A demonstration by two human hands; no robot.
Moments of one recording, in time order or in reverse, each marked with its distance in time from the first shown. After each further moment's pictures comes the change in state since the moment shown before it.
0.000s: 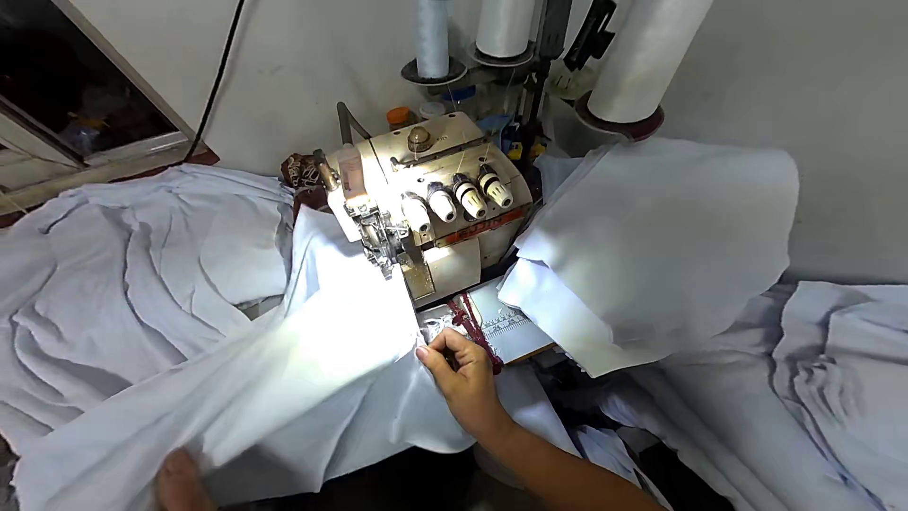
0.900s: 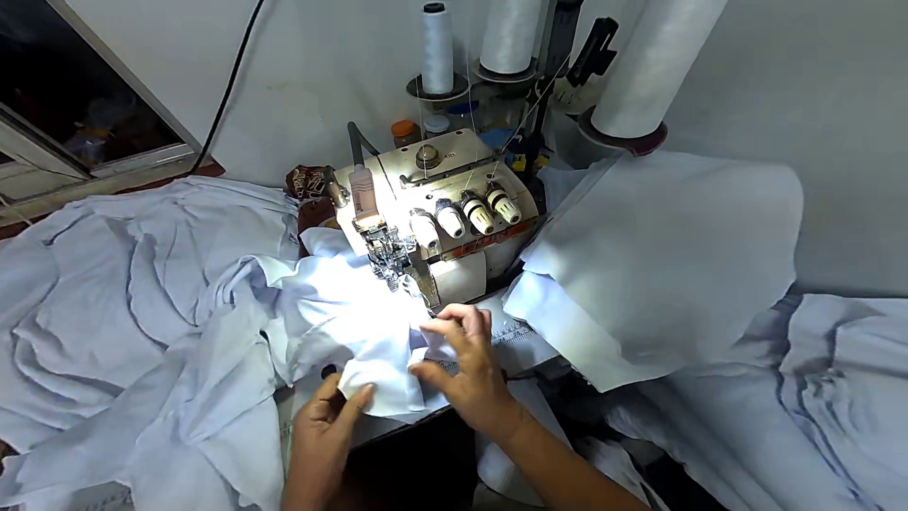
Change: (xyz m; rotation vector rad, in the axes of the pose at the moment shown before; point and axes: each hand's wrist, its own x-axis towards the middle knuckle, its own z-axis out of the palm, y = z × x) left_hand -0.020 0.014 0.078 -0.596 -0.730 -0.326; right_hand 0.025 0.005 -0.013 -0.494 -0.009 -0.402
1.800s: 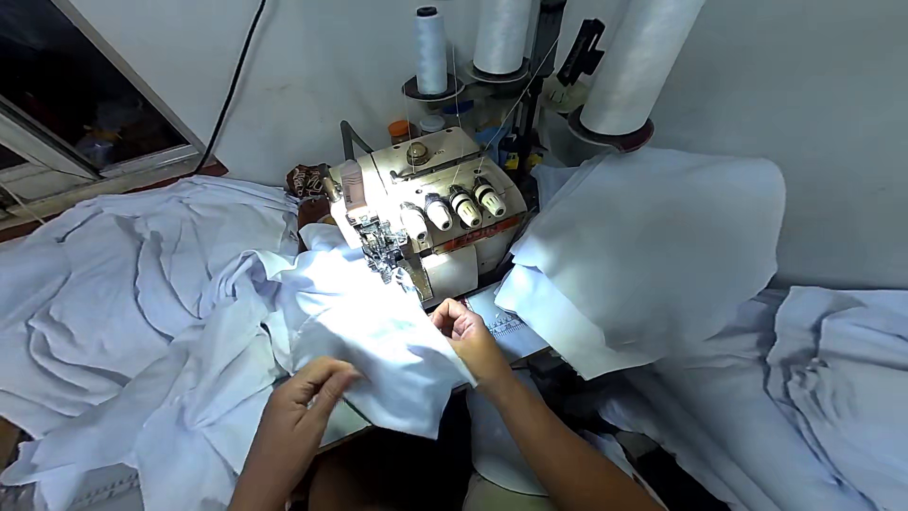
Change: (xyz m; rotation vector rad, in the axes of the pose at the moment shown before) left_hand 0.012 0.033 -0.030 0.435 -0.234 0.236; right_hand 0.007 0.002 -0.015 0.746 -0.189 0.437
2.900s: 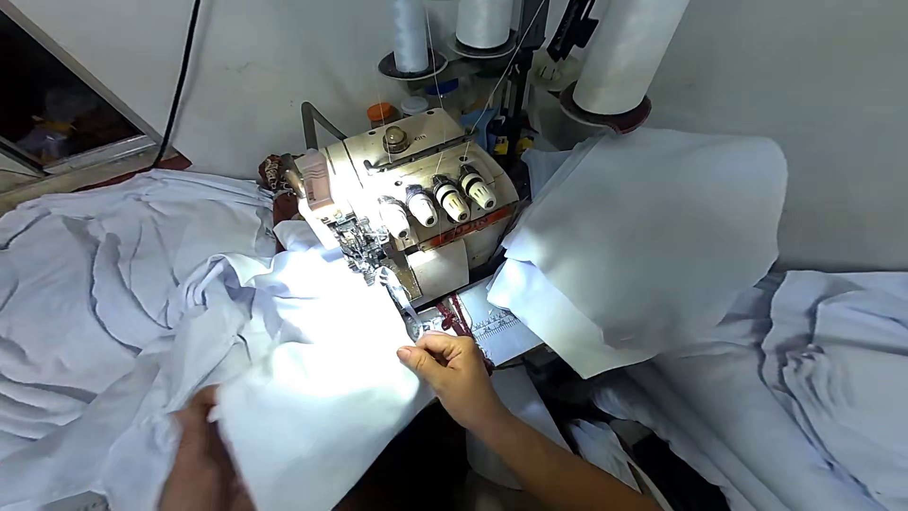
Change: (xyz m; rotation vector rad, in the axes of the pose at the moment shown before) left_hand -0.017 0.007 -0.018 -0.851 0.445 -0.361; right_hand -0.015 -0.007 0.021 -0.214 0.114 0.002
